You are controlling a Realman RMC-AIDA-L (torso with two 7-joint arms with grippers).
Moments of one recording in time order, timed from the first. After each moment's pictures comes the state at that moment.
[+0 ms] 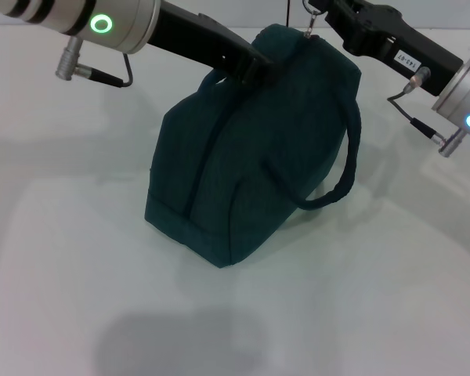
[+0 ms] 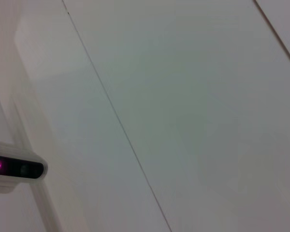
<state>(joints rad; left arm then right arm) -0.66 -2.08 1.21 1.48 2.20 1.52 -2.52 0.66 2.03 -1.75 -0.40 -0.33 -1.19 1.10</state>
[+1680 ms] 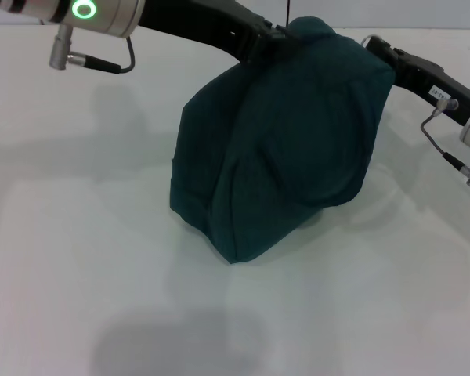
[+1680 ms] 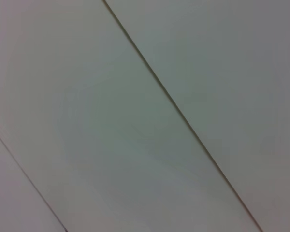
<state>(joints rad) -0.64 -2.09 1.15 1.50 2.07 1.53 -2.43 0.63 2.03 -1.75 -0.30 -0.25 -0.98 1.17</state>
